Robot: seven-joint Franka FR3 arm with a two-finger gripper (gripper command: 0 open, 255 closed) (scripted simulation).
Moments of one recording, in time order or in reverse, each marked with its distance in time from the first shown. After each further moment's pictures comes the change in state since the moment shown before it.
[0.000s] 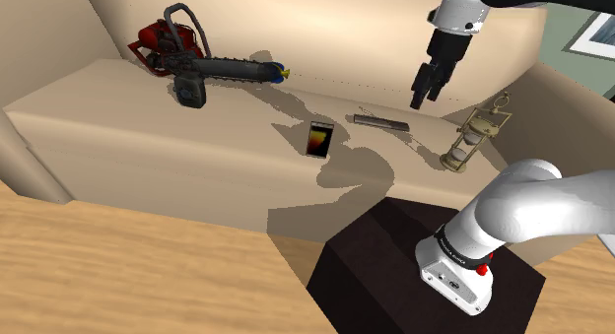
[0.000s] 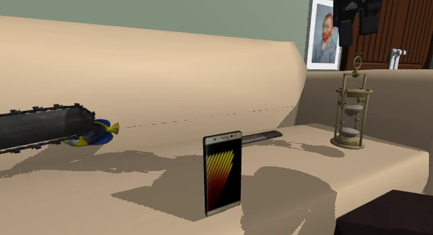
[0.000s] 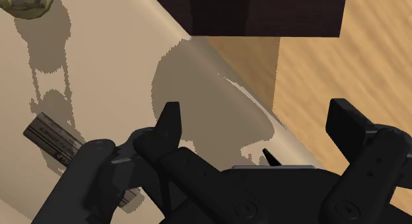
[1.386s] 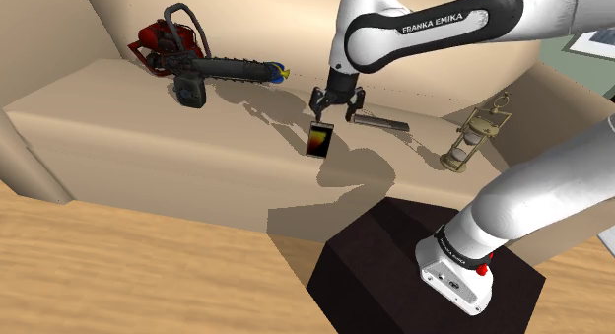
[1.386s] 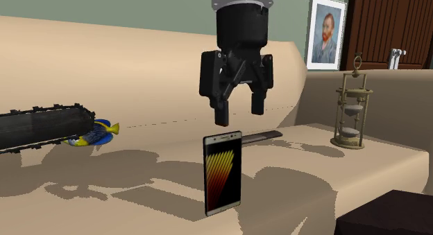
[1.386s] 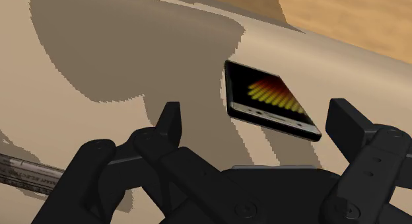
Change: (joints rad) arm -0.083 0.551 0.344 0.100 0.028 0.564 0.730
